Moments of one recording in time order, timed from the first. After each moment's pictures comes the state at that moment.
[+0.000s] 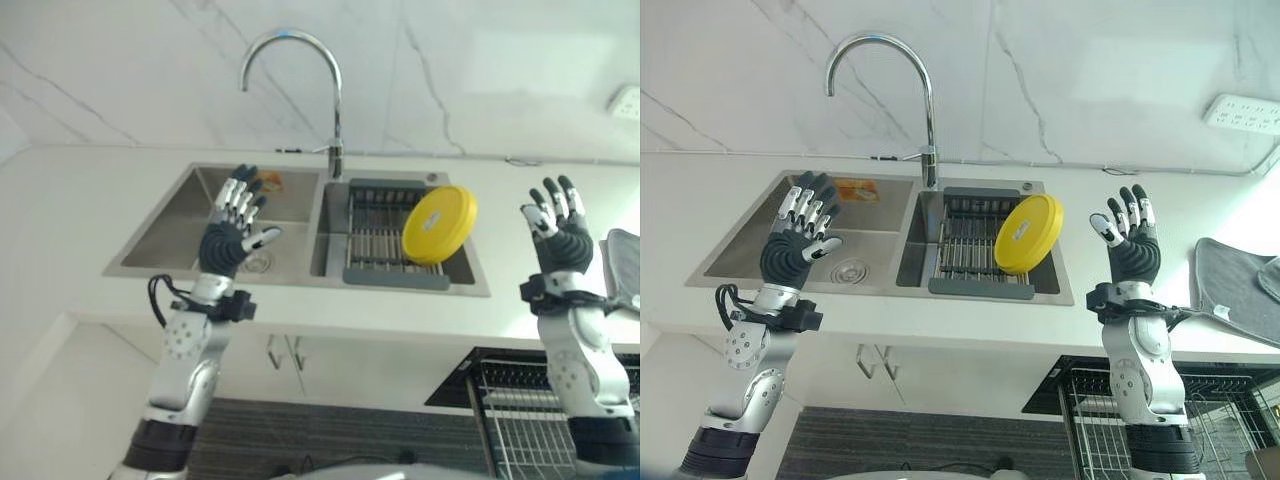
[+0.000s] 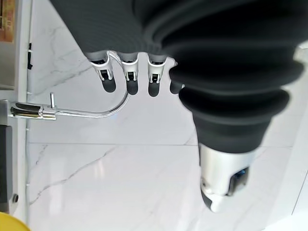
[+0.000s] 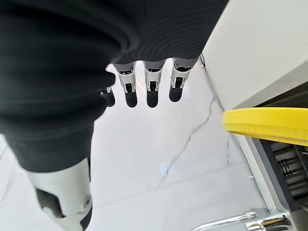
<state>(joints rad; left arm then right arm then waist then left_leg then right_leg) -0.03 0.41 -0.04 -0.22 -0.52 -0.22 -0.04 -0.09 -0.42 -0.13 -0.14 0.69 -0.05 -0.19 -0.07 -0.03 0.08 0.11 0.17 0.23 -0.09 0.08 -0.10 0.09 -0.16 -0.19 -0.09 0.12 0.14</state>
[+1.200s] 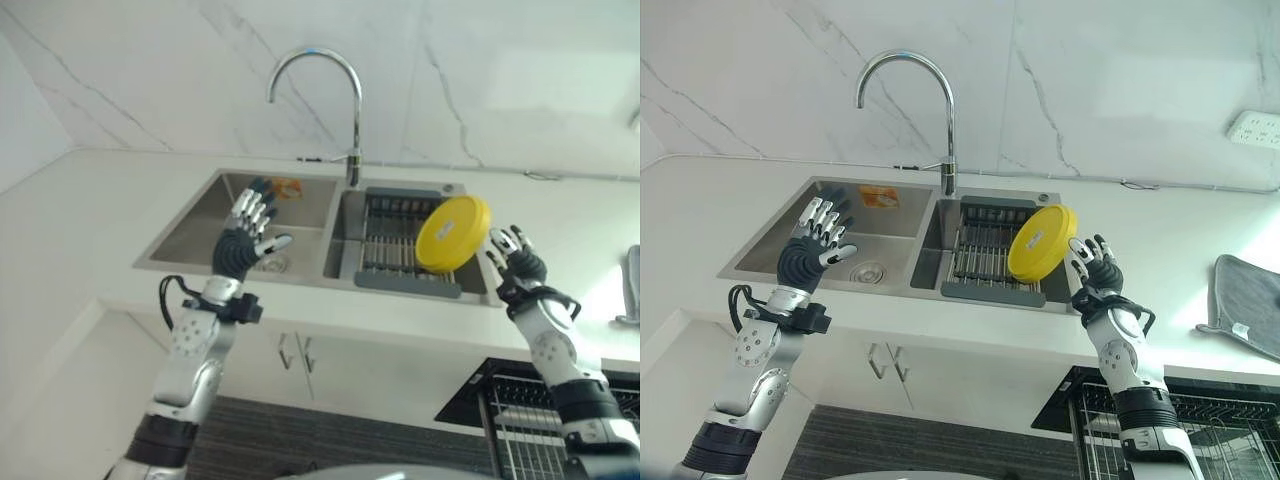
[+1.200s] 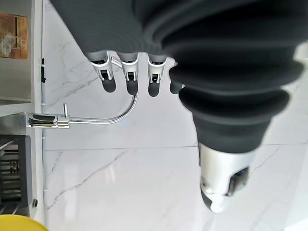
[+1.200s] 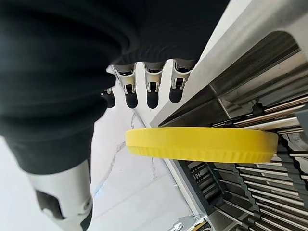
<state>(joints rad) -0.05 0.43 -0.09 -0.17 -0.52 -0.19 -0.06 -0.25 -0.44 -0.05 0.28 0.85 0.12 -0.18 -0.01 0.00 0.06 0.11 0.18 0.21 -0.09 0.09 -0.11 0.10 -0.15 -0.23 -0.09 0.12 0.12</state>
